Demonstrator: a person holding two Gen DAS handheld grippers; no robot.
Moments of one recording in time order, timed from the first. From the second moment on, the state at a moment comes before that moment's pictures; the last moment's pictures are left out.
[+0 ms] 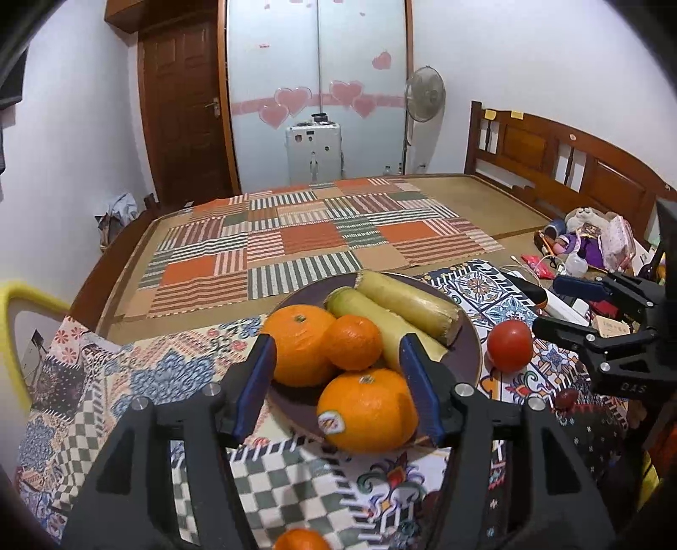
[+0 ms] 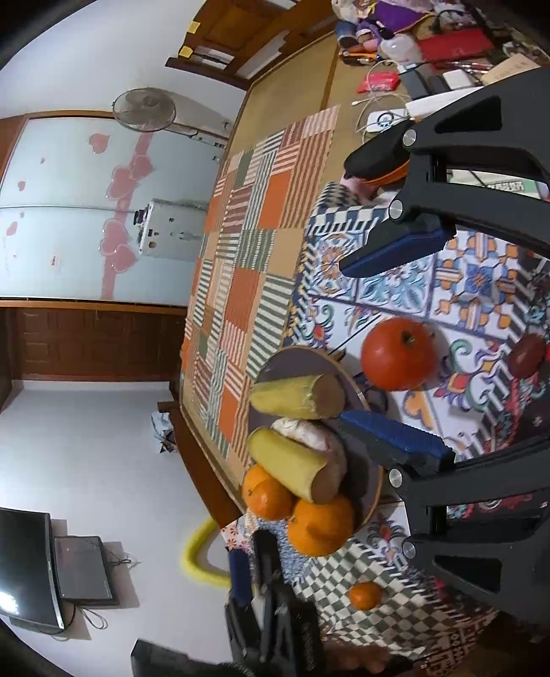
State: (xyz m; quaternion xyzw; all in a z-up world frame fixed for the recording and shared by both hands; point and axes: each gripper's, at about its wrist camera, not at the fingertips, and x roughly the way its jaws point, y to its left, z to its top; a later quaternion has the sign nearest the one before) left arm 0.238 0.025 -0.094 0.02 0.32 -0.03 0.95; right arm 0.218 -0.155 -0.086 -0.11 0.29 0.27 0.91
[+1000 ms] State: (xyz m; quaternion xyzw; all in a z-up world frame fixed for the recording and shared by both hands) left arm 0.206 0.059 -0.150 -0.01 0.38 -0.03 0.92; right arm 0.242 -0.140 -0.125 -0.11 0.40 0.28 0.87
